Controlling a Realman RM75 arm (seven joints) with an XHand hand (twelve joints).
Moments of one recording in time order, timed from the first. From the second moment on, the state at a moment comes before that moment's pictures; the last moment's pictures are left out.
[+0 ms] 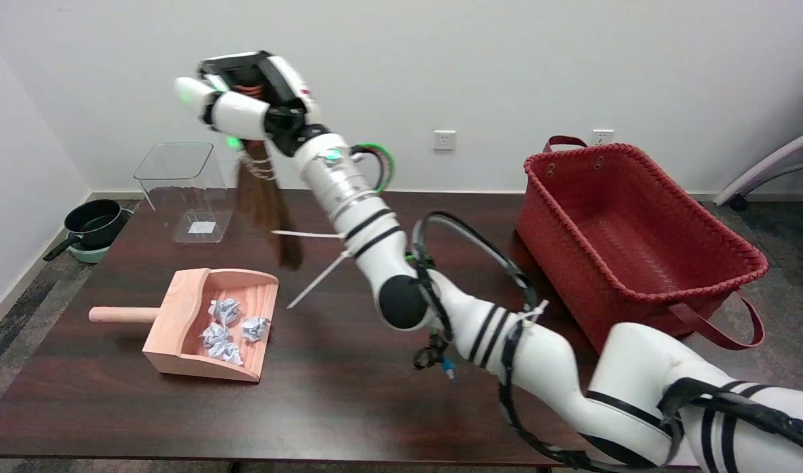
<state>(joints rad) 0.67 -1.60 0.80 -1.08 1.19 -0.53 -2.33</state>
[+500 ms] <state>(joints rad) 0.46 -1.37 1.00 -1.28 1.12 -0.59 -2.33</state>
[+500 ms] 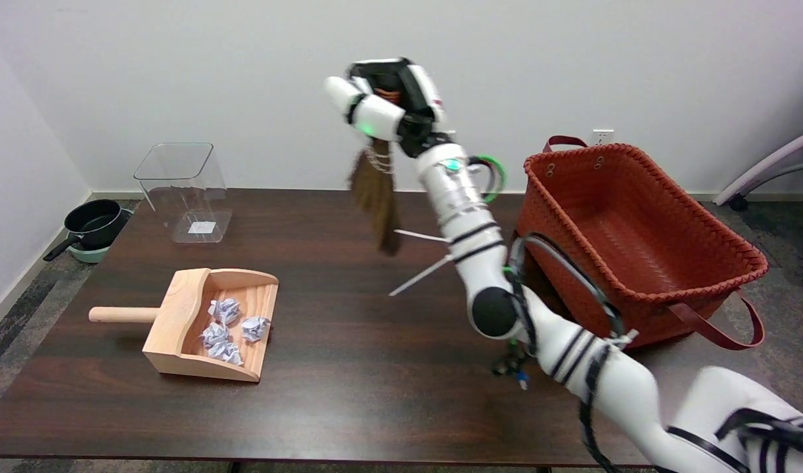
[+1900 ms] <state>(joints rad) 0.17 -0.75 1.50 -1.55 1.49 -0.32 -2.33</state>
